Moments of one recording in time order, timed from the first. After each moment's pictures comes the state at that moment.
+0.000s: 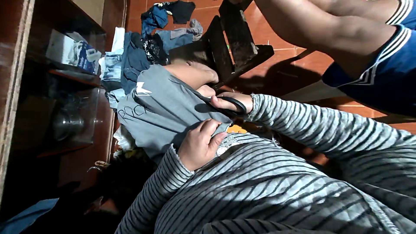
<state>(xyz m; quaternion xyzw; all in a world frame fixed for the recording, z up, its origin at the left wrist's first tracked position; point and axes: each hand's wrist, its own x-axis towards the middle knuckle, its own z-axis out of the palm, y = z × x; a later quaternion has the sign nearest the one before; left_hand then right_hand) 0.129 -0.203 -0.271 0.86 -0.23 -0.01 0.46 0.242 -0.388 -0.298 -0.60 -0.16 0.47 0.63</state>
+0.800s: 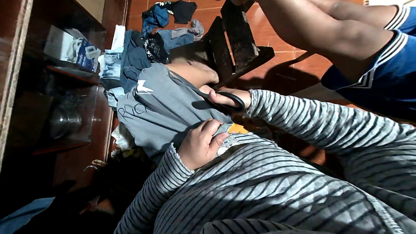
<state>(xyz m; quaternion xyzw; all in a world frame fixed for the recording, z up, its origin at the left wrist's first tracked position) 0.128 -0.201 -0.276 0.85 -0.25 0.00 0.46 0.262 -0.380 -0.365 -0.56 -0.18 0.47 0.66</state>
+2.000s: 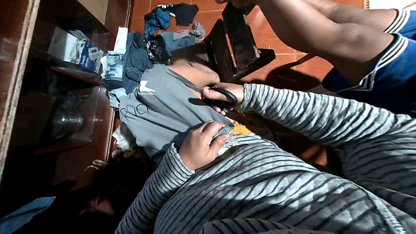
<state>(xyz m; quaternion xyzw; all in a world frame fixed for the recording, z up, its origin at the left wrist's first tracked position) 0.129 -0.199 -0.275 0.84 -0.25 0.01 0.48 0.270 -0.369 -0.289 -0.61 -0.13 0.51 0.60</state>
